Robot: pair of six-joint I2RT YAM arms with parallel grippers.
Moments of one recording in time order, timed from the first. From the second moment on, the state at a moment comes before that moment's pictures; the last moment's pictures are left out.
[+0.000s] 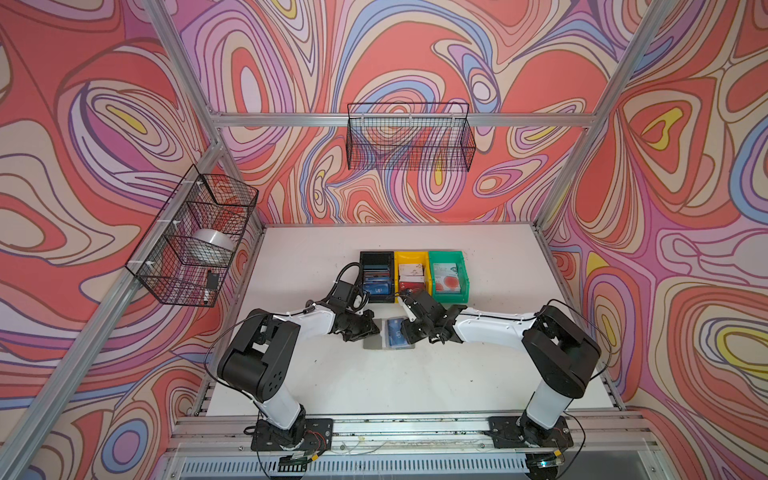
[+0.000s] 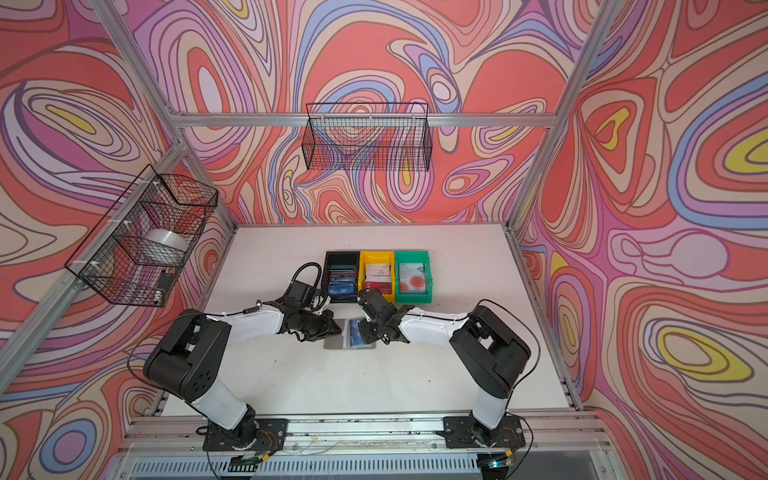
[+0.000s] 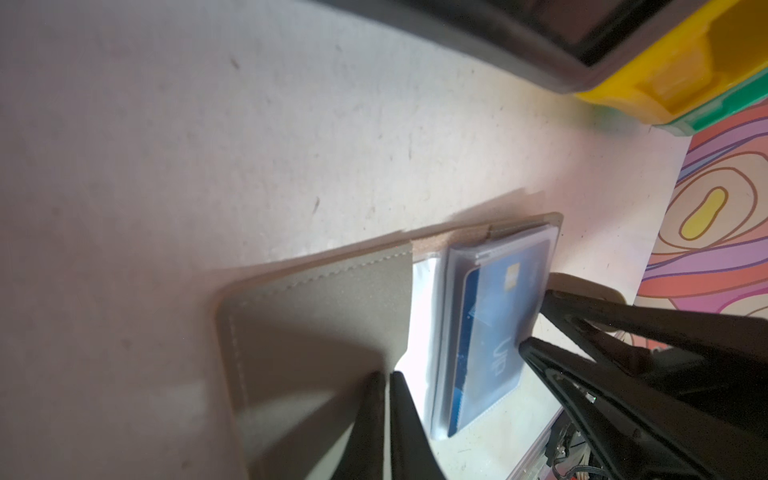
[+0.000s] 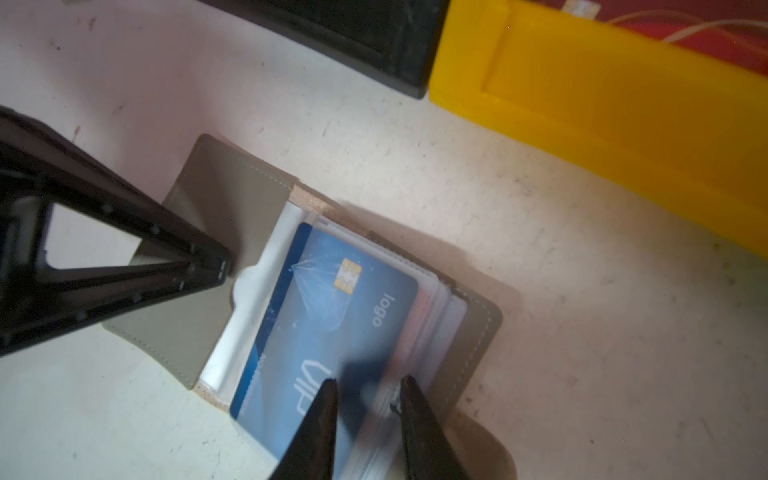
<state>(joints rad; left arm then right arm) -0.40 1.65 0.76 -0.21 0.52 -0.63 0.81 1.75 0.97 -0.23 -0.03 0.37</state>
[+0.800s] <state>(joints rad) -0.40 1.64 0.75 -0.15 0.59 -0.67 0.81 1.79 0.98 -0.19 -0.03 0.39</state>
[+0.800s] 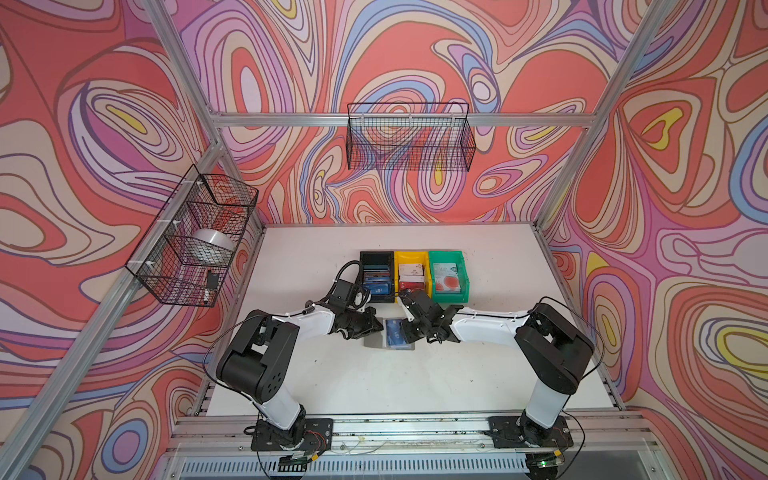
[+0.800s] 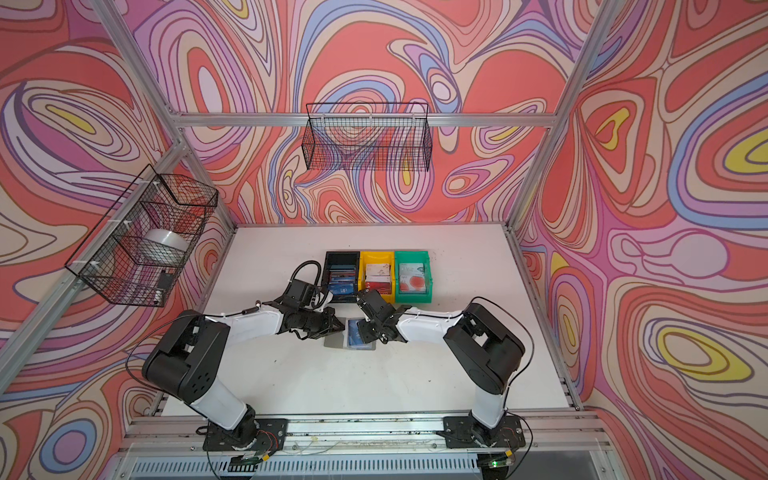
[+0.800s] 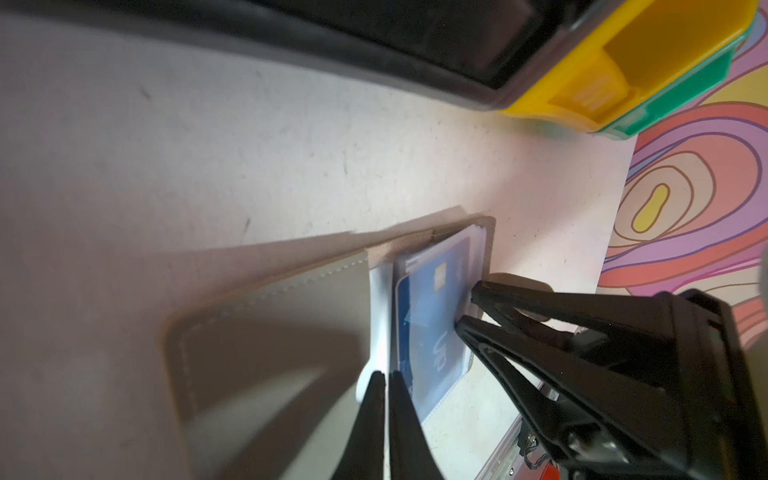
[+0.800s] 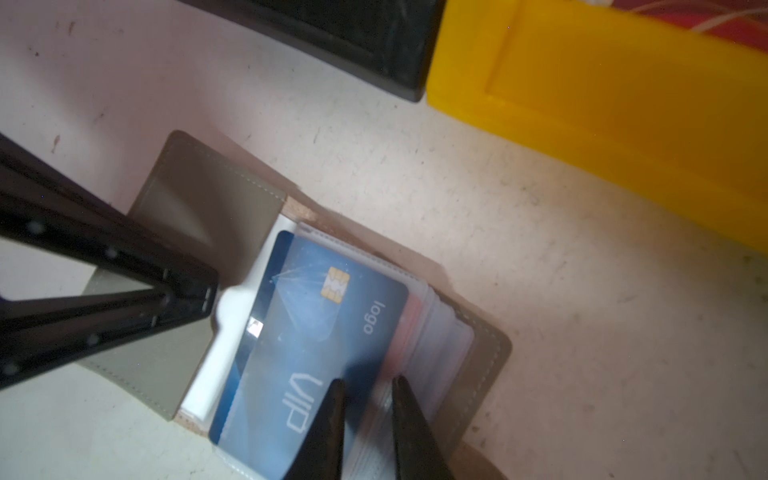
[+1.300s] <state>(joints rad) -0.40 1.65 0.68 -0.02 0.64 -0.73 0.81 1.80 0.98 -0.18 -0.04 0.40</state>
